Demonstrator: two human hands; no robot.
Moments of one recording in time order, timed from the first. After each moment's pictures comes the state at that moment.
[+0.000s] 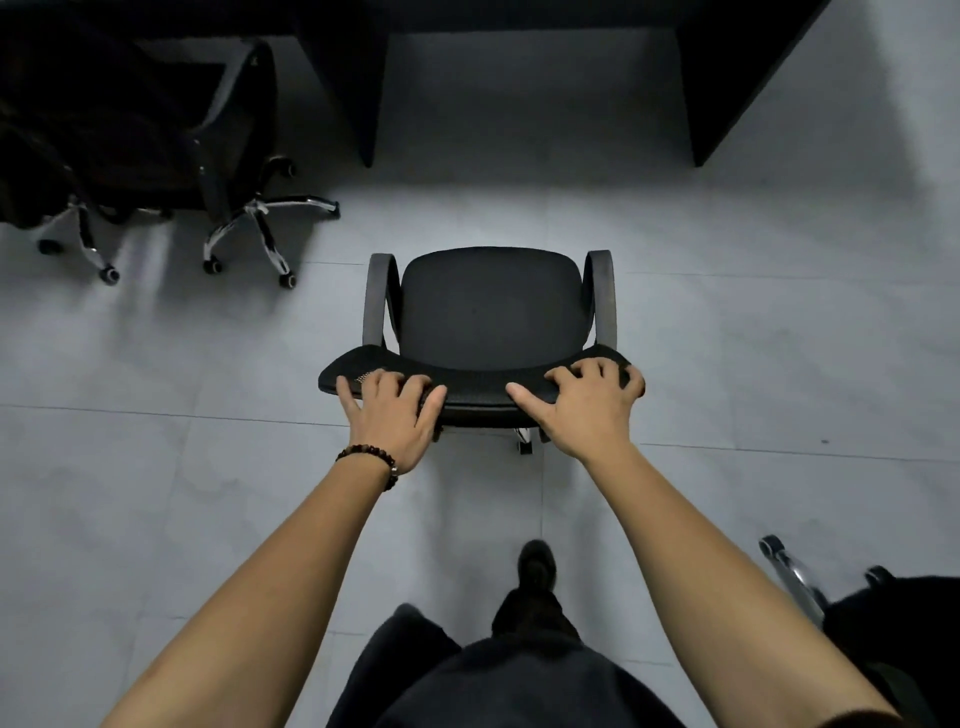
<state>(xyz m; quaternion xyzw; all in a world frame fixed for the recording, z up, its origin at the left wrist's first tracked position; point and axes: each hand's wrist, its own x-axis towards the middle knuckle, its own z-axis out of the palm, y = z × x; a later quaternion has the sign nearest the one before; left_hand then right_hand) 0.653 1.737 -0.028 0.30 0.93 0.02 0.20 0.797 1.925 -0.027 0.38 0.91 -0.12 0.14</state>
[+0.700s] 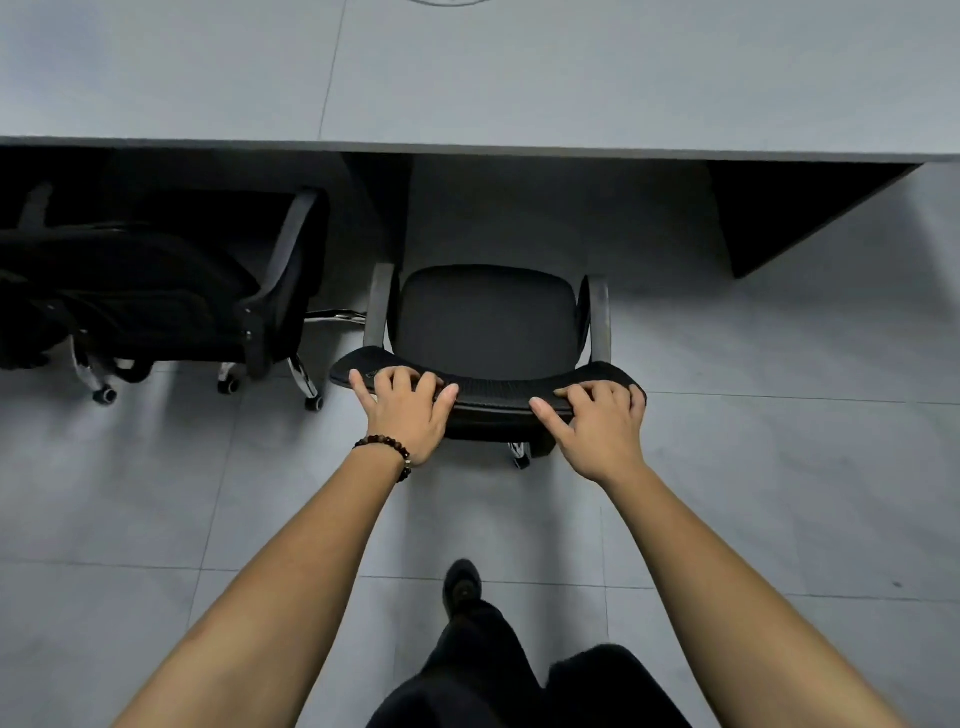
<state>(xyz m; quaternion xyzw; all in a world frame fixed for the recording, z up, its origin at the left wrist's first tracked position) 0.224 1.850 -0.033 0.33 0.93 0.05 0.18 0.401 2.017 -0.039 0.40 0.90 -0.17 0.06</state>
